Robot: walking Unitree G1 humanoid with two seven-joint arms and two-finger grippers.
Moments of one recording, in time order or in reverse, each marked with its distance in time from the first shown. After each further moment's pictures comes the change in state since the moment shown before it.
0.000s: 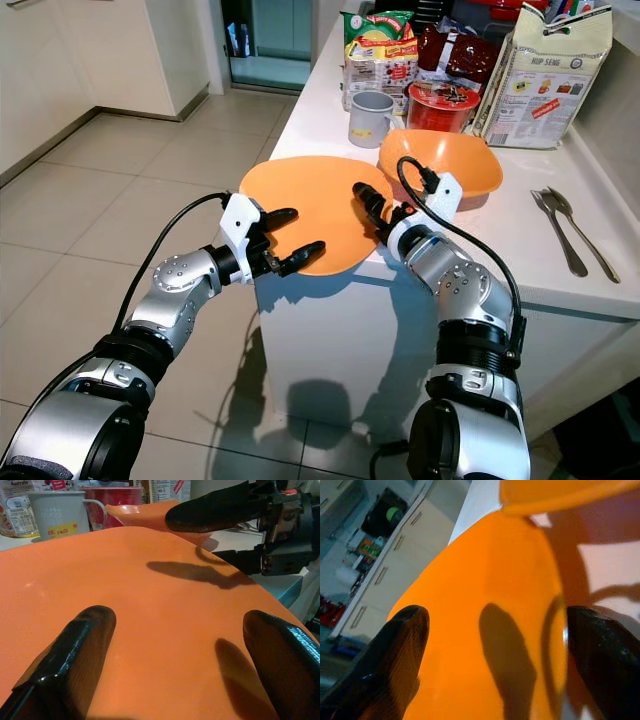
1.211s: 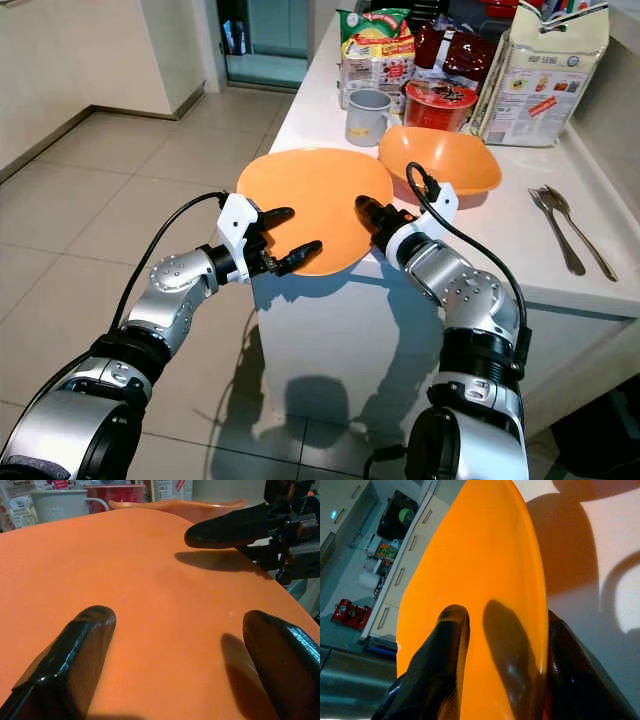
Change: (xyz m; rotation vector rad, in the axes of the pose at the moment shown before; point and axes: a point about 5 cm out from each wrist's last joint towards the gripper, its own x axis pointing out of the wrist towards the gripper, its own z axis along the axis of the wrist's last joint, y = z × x) left arm -0.004 0.004 0.000 0.015 -0.003 0.021; right arm -0.009 -0.003 -0.002 0.123 0.019 0.040
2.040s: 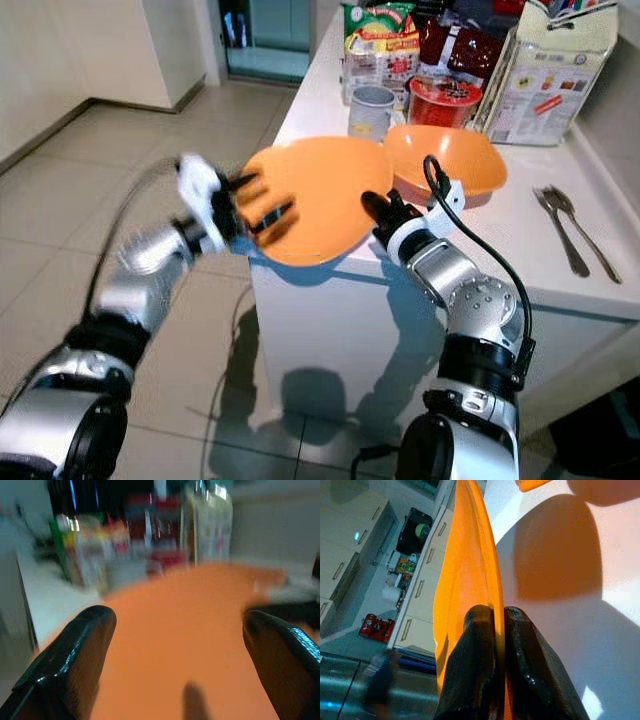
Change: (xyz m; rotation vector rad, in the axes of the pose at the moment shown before) left arm -0.013 0.033 0.056 0.042 -0.195 0.129; right arm -0.007 0.013 0.003 0.103 -0.054 0.060
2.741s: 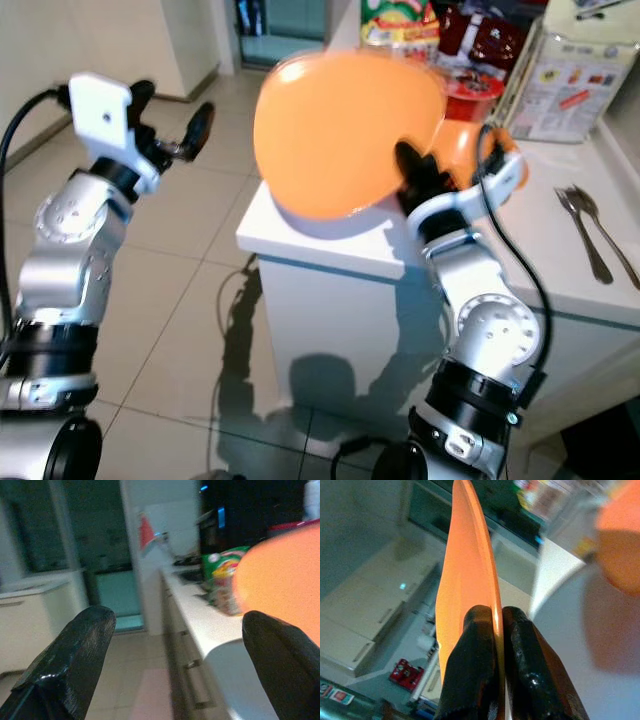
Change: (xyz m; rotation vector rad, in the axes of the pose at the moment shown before) left arm -0.041 0.029 0.070 0.216 -0.035 0.526; right arm -0.041 0.062 0.021 -0.052 -0.349 0.204
